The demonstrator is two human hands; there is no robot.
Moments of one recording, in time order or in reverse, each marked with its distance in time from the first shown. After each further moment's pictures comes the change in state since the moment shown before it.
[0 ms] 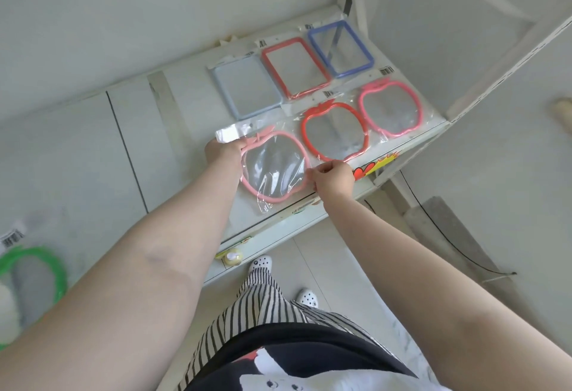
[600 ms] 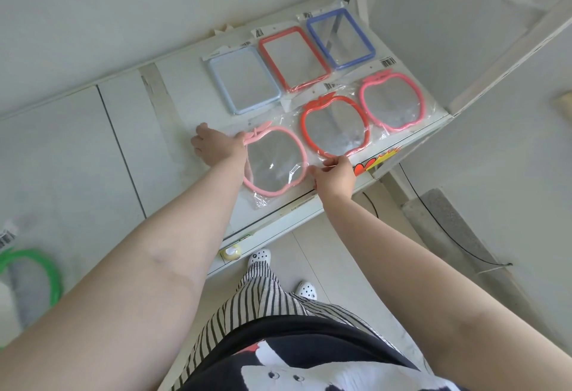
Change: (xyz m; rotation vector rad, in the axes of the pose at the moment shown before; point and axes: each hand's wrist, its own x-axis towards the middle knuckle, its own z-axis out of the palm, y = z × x) left_hand 0.006 -0.004 0.011 0.464 0.256 0.306; right_hand 0.005 0.009 0.004 0.080 0.054 0.026
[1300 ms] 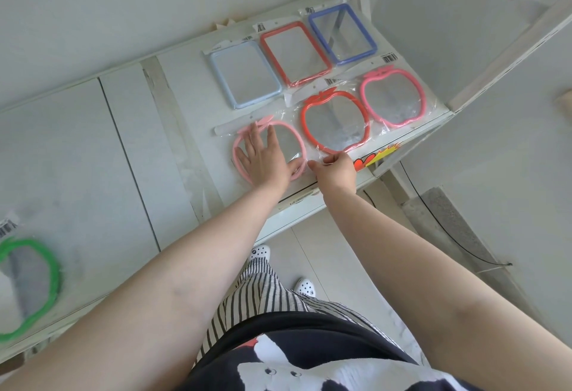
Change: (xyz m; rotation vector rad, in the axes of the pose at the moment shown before) left_hand -0.074 -0.025 0.038 0.569 -0.194 0.540; right_hand 0.007 0.004 -0.005 -0.122 -0.014 0.004
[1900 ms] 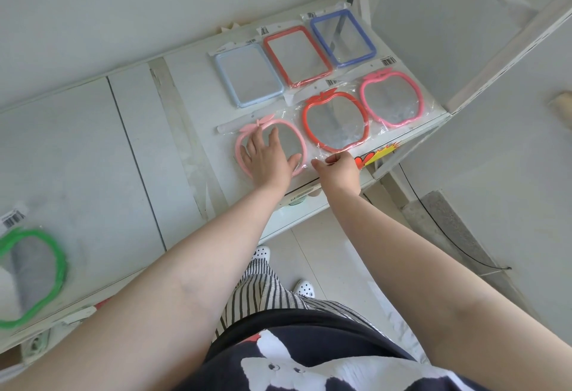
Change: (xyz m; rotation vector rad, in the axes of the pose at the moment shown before) left_hand -0.012 -0.002 -0.004 -0.033 0.055 0.020; right_hand -0.012 0.002 -0.011 -0.123 0.018 -0.032
